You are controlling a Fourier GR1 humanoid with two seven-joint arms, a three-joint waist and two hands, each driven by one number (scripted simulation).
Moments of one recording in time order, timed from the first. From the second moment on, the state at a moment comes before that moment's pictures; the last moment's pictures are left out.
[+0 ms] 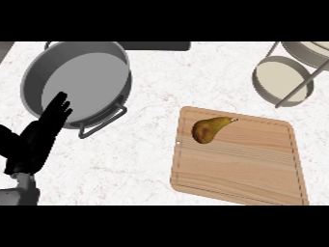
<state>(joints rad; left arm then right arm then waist) -0.07 0.24 0.04 -1.59 0.13 -0.05 0.24 -0.96 -0.80 -0.14 -0.57 0.47 0.37 -0.59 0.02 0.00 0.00</state>
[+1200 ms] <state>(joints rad) -0.10 0.21 0.05 -1.59 0.11 -0.06 0.25 -1.09 -0.63 -0.23 -0.34 0.50 0.11 -0.64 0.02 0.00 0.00</state>
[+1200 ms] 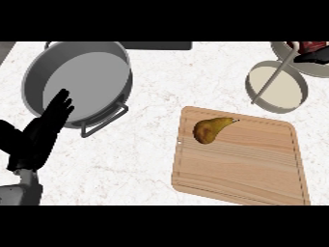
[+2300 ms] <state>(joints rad) -0.09 0.21 0.06 -1.59 0.12 -0.09 0.24 -1.17 -0.88 -0.62 -0.16 0.12 0.32 -0.38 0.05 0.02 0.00</state>
